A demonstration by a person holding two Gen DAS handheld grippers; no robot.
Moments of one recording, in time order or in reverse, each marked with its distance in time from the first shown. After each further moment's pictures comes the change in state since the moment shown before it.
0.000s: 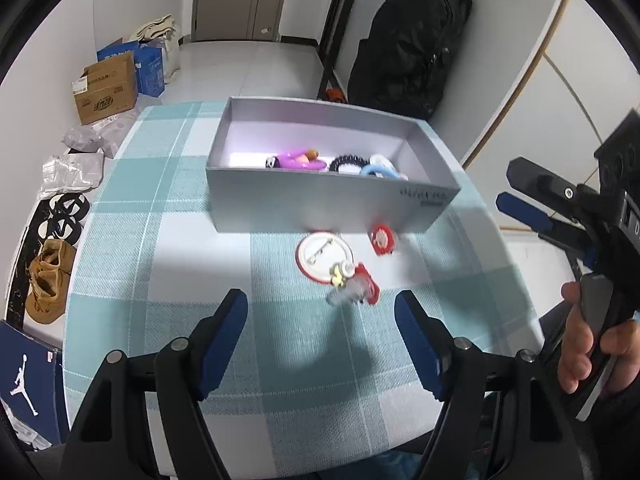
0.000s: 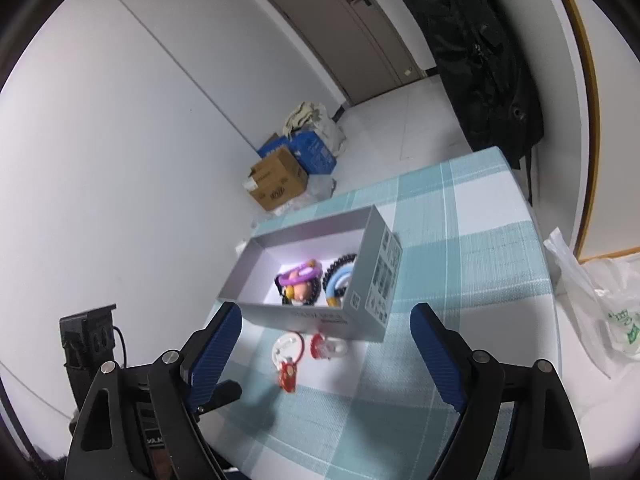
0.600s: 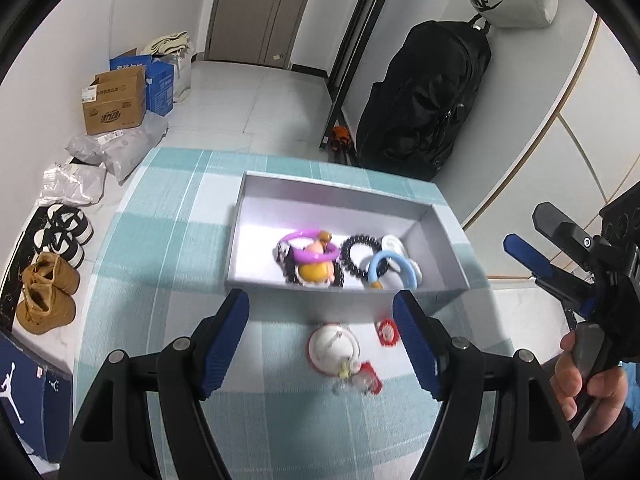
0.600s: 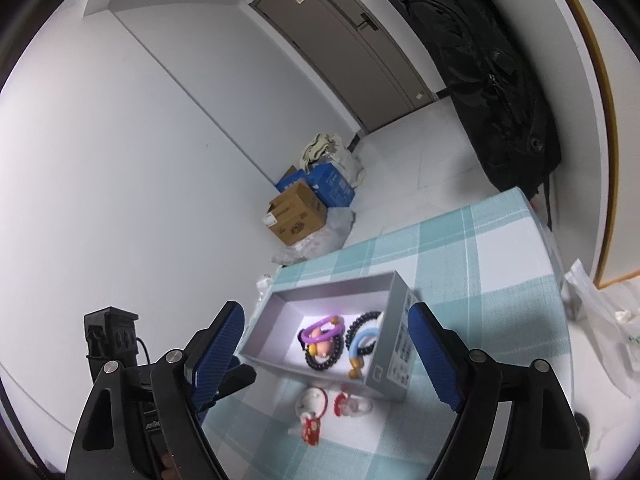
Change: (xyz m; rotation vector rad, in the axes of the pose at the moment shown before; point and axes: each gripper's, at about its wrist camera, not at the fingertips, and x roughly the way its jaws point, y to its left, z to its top) left arm -0.005 0.016 0.039 -0.083 -0.117 -0.026; right arm -0.002 0.001 0.032 0.034 -0.115 0.080
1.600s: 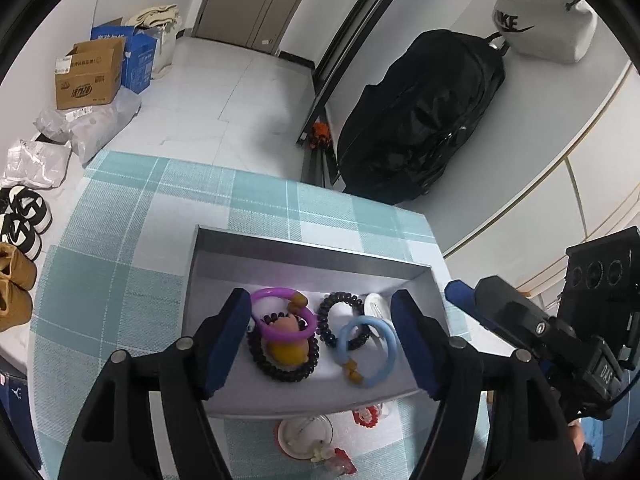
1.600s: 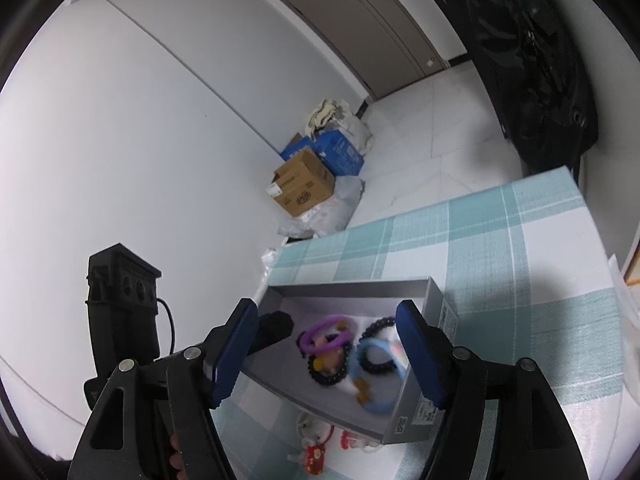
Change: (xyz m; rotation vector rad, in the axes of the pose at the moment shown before) left arm 0.041 0.008 0.050 -0.090 0.034 -0.138; right arm 0.060 0.001 0.015 0.003 0.117 0.043
